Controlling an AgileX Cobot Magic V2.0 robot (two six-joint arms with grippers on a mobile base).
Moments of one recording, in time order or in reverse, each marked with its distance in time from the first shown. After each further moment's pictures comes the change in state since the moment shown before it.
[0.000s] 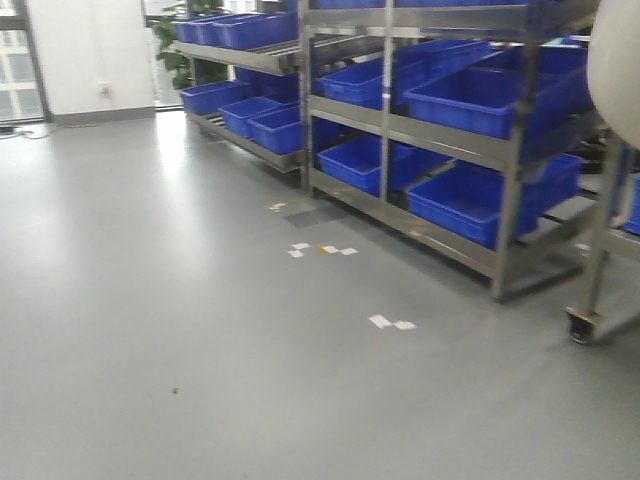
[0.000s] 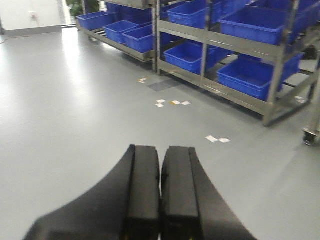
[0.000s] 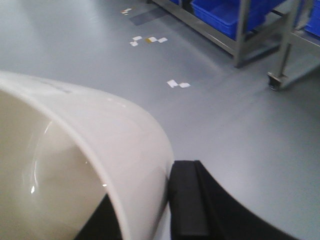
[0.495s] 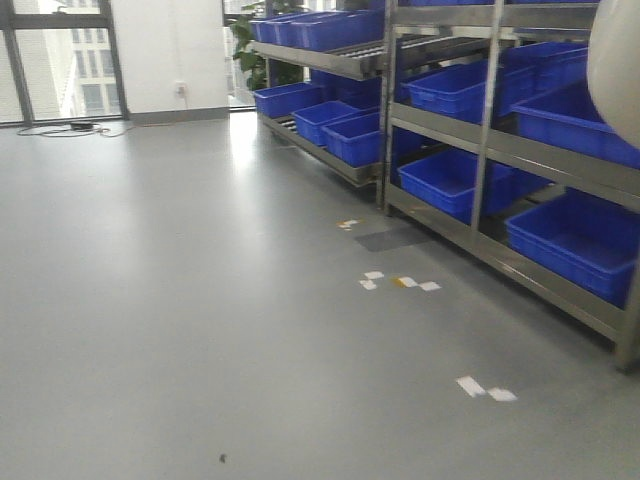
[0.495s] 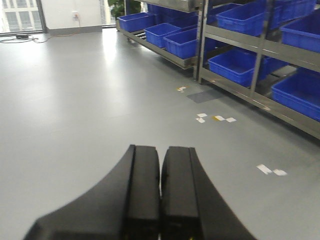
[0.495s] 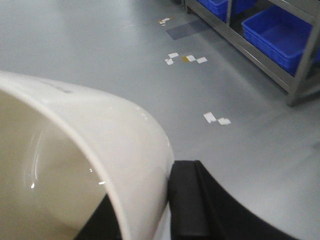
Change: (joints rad) left arm 0.000 0.000 0.000 0.000 0.000 0.000; right arm 0.000 0.000 0.000 0.000 0.000 0.000
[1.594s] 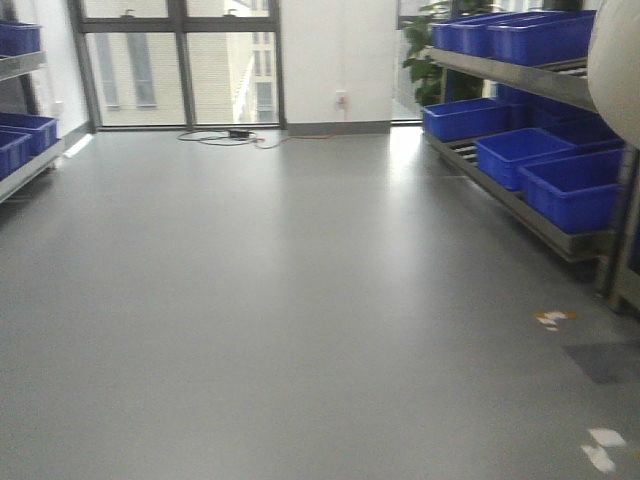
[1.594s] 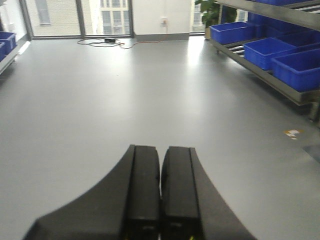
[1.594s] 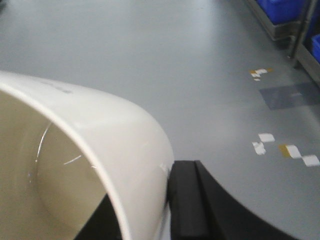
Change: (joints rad) left arm 0.000 0.000 0.000 0.000 0.000 0.000; right arm 0.000 0.000 0.000 0.000 0.000 0.000
